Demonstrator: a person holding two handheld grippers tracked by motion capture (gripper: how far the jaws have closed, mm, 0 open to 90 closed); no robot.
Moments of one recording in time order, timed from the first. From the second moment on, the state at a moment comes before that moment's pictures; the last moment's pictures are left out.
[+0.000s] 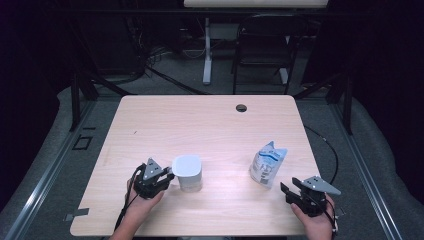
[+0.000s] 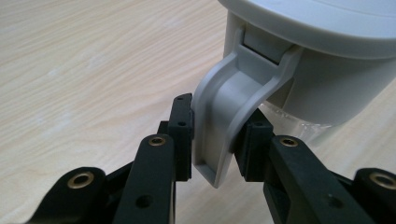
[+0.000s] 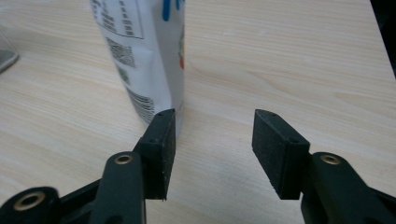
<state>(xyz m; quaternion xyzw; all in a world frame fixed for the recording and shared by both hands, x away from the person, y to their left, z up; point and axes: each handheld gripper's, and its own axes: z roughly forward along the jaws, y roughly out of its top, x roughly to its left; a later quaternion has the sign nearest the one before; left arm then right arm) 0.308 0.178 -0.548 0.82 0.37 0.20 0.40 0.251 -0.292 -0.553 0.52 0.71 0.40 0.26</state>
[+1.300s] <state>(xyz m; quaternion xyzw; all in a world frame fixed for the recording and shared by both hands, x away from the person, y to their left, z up) 0.271 0.180 -0.535 0.82 0.36 0.17 0.42 0.239 -0.259 -0.536 0.43 0.77 0.42 0.24</state>
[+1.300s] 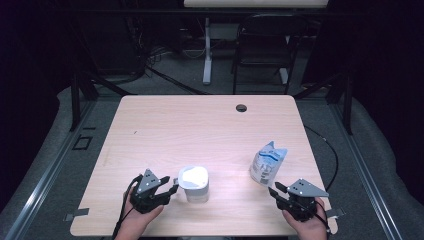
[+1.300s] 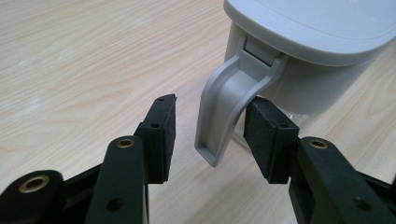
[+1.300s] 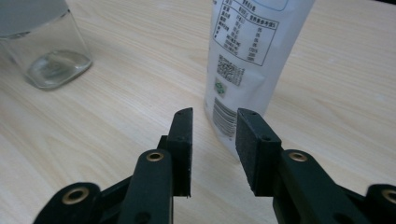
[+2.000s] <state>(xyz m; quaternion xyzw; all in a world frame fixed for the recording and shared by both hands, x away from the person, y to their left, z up) 0.270 0.195 -0.513 0.79 0.37 0.16 0.46 0.238 -0.246 -0.538 0.41 0.78 0.42 0.23</state>
